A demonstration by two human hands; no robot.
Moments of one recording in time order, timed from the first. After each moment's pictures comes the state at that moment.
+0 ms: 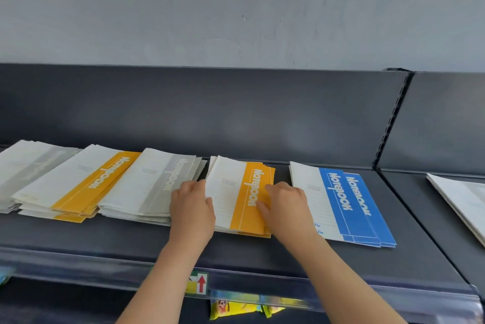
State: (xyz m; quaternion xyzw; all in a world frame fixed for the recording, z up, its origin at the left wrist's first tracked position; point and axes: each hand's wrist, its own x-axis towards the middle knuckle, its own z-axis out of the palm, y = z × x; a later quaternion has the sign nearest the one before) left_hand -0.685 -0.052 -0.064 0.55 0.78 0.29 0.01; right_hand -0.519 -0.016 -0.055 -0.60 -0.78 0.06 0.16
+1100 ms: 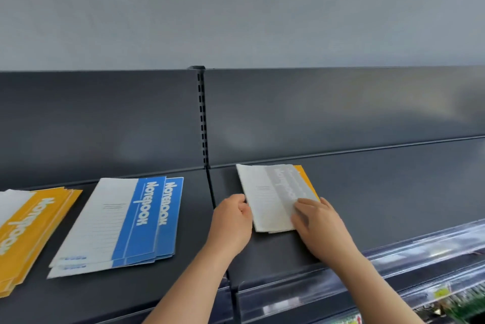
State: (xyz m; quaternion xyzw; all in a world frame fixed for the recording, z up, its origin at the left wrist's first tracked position) left_hand -0.271 -0.001 -0.074 0.66 0.57 0.33 0.34; right_hand -0.088 -0.029 -0.091 -0.71 -0.68 0.02 0.20
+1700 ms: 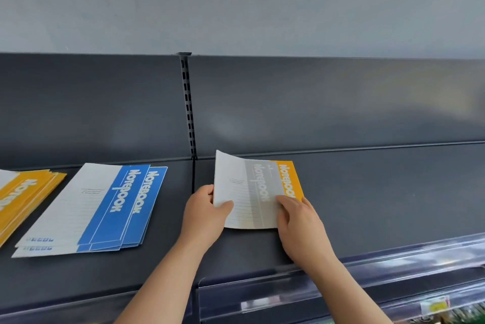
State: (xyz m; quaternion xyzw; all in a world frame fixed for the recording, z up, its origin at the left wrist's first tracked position) left_hand -0.254 -0.001 -0.077 0.56 0.61 0.42 0.37; right_hand -0.079 -0.029 -0.093 -0.67 -0.68 0.07 0.30
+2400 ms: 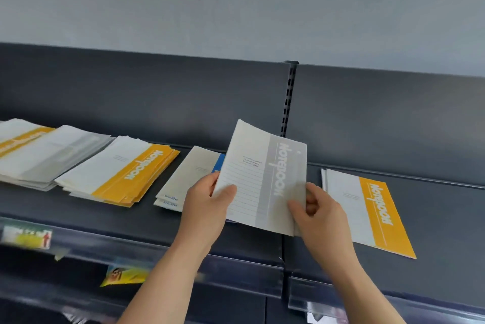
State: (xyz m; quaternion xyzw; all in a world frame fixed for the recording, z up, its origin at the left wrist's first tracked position) left_hand -0.381 -0.068 -0.047 0.47 0.58 0.57 0.33; right_hand -0.197 -0.039 -0.059 -0.56 -0.64 0.28 0.44
